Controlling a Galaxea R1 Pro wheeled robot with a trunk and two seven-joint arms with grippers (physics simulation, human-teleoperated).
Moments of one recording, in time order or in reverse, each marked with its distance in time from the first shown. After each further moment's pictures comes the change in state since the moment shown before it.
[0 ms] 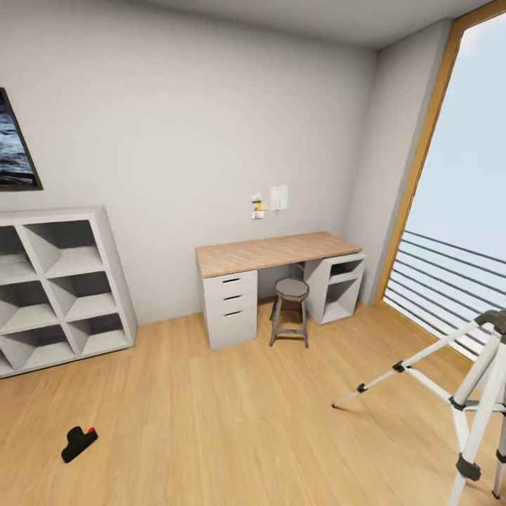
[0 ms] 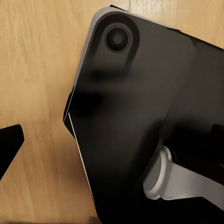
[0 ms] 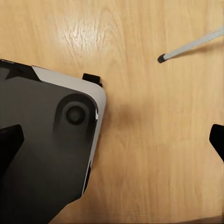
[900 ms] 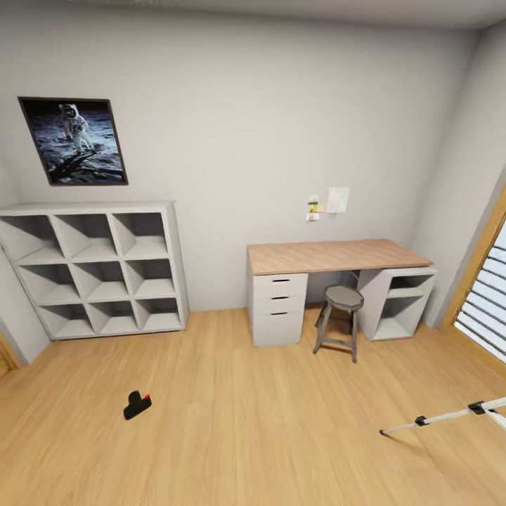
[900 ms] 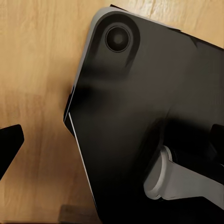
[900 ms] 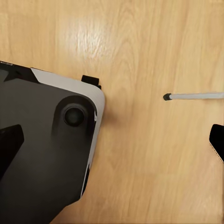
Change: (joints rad) left arm 0.000 0.003 0.000 0.000 0.000 0.002 -0.004; right arm 0.000 -0.003 0.002 0.000 0.000 -0.009 0.000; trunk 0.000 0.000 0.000
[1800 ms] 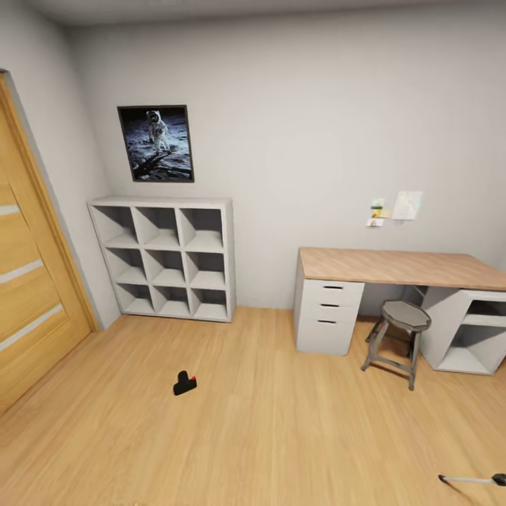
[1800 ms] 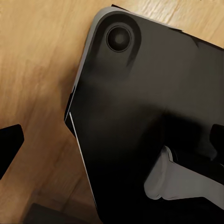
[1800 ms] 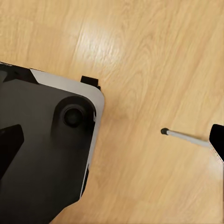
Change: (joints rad) left arm 0.000 0.000 0.001 0.001 0.003 -0.001 0.003; right arm 0.000 -0.002 -0.001 0.000 0.001 -0.003 0.000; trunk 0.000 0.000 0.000
